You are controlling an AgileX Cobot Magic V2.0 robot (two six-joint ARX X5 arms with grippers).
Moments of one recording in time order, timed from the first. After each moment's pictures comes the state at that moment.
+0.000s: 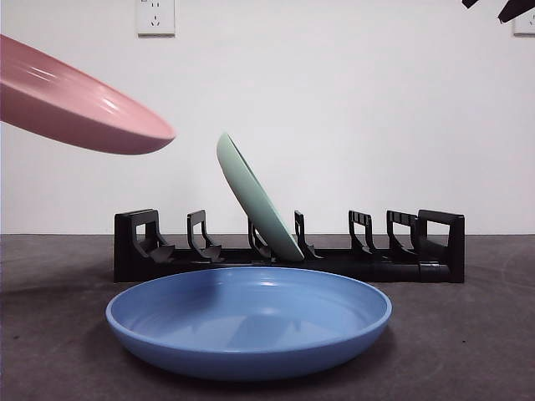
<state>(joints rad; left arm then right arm) -0.25 1.06 1.30 -1.19 0.00 -0.09 0.16 1.05 1.20 -0.75 -0.29 -0.07</state>
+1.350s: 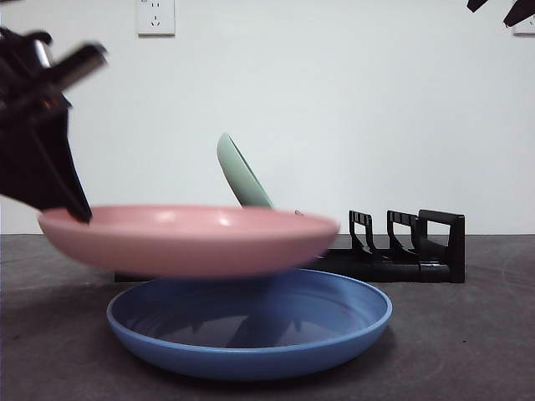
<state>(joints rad) -0.41 1.15 0.71 -0.47 0.27 -0.47 0.16 1.05 1.20 -0.77 -0.28 -0.07</state>
